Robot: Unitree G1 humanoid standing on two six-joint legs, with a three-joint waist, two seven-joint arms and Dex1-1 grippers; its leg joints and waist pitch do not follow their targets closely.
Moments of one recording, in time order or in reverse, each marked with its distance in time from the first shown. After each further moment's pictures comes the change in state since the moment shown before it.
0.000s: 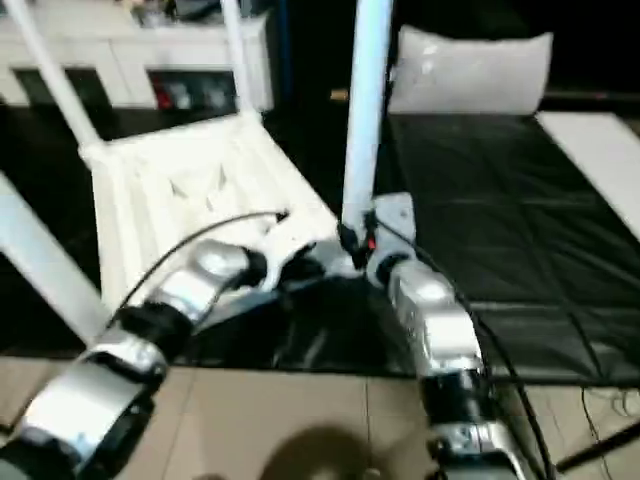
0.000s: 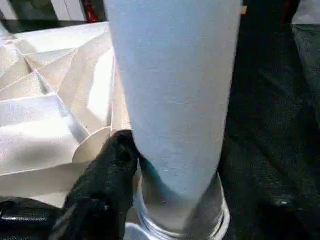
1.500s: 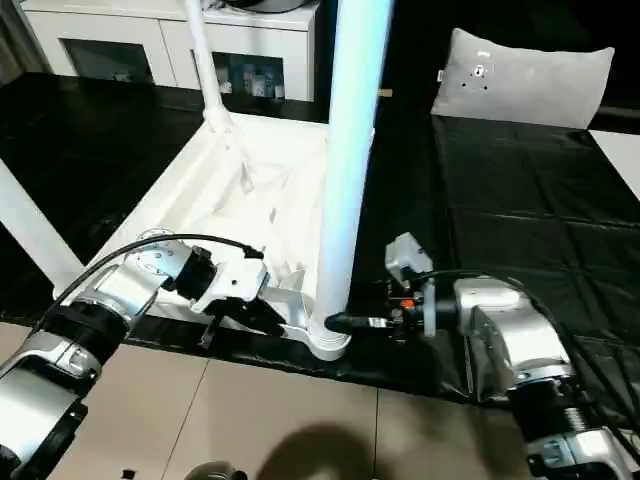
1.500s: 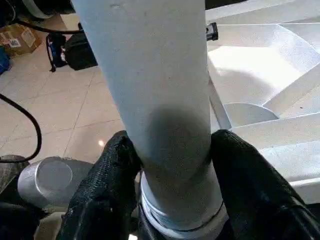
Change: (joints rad) left arm 0.066 0.280 -0.152 -0.101 -0.038 -0.423 -0.706; right arm 0.060 -0.431 0.179 -0.001 0.235 -0.071 1.059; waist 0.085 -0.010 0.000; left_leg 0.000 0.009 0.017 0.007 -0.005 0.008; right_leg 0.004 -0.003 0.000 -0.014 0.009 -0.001
